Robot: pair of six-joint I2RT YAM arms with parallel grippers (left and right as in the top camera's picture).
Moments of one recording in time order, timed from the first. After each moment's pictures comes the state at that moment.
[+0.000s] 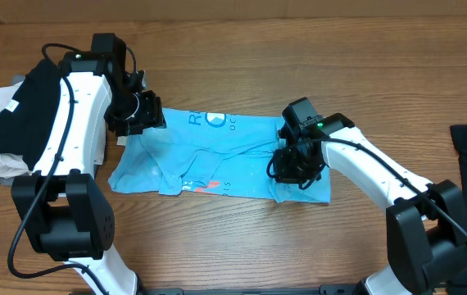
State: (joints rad) left arm 0.01 1.91 1.68 -1.29 0.25 -0.15; right arm 0.43 1.75 1.14 -0.89 -0.31 0.38
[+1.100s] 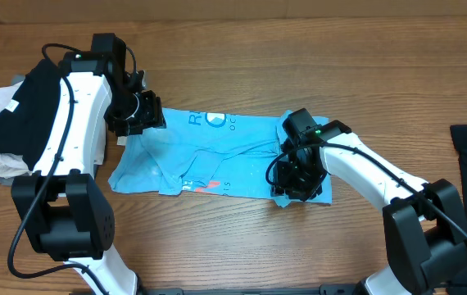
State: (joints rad) left arm 0.01 1.91 1.68 -1.29 0.25 -0.15; right arm 0.43 1.75 1.07 -0.95 -0.37 0.47
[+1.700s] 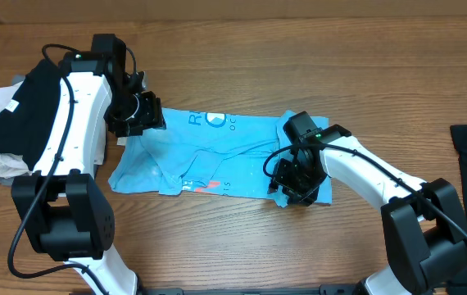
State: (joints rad) left arm 0.01 1.91 1.68 -1.30 0.25 -0.15; right arm 0.43 1.75 1.03 -0.88 -0.39 0.79
